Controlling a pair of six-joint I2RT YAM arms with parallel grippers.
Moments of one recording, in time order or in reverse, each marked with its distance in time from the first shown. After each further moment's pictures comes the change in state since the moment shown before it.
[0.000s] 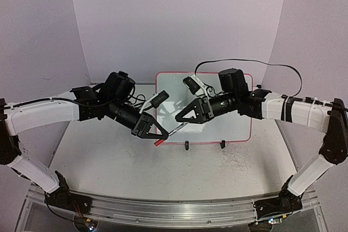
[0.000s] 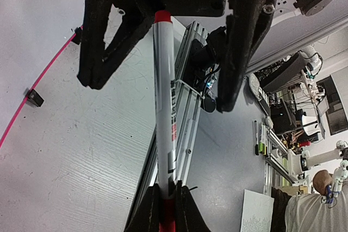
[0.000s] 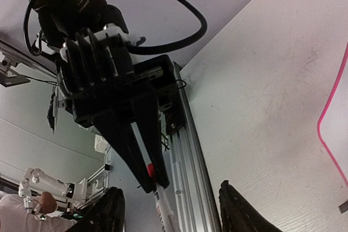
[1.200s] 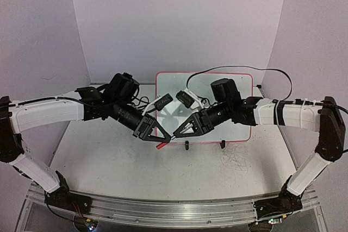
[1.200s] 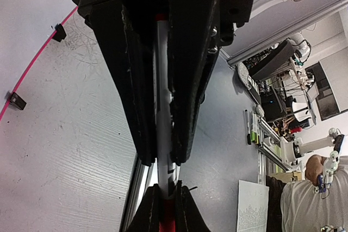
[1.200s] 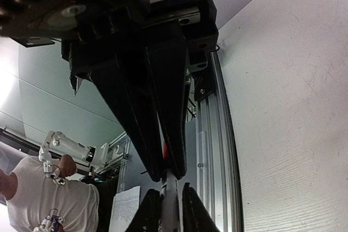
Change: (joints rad) left arm -0.011 0.046 0.016 -0.001 0.079 0.041; right arm 0.040 0.057 -0.062 0.042 -0.187 -0.056
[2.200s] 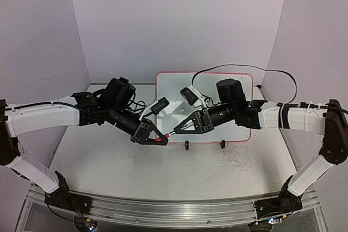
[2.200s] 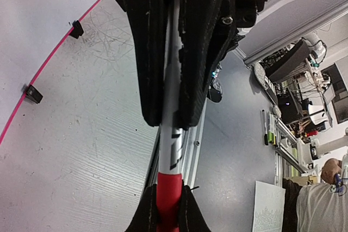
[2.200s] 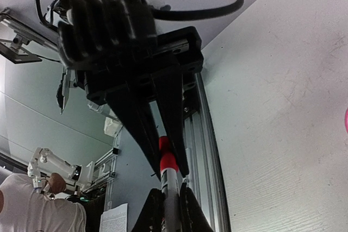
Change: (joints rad) left arm -0.002 -0.048 -0.075 0.022 -0.083 0.015; right arm -0.005 -0.052 -0.062 0.109 0.118 0.061
